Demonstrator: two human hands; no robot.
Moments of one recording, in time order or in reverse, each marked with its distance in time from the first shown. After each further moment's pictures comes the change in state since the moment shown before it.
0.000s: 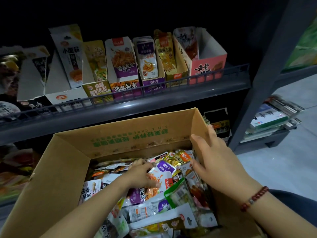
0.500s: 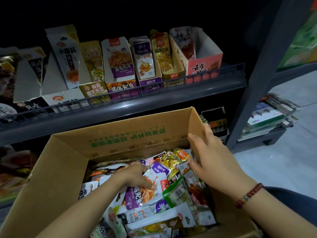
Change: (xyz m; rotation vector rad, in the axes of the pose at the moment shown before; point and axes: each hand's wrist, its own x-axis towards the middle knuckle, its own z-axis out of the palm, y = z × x) left_hand -0.008 0.002 -0.016 0.042 -0.183 -0.040; right_hand 0.000 0.000 0.000 0.011 0.003 -0.001
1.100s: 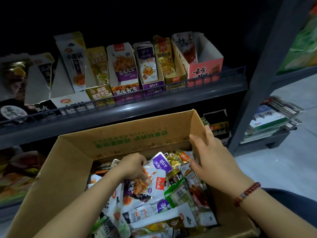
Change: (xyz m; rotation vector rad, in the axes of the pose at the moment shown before) left_hand -0.027 0.017 -0.028 -0.023 0.237 -0.037; right_hand 0.001 -0.001 -0.002 0.043 -0.009 0.019
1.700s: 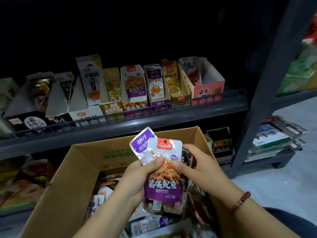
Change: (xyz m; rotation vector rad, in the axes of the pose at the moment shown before) left_hand -0.093 0.069 -0.017 -1.638 0.172 0.018; right_hand 0.005 -0.021 -0.013 0.784 0.017 -0.139
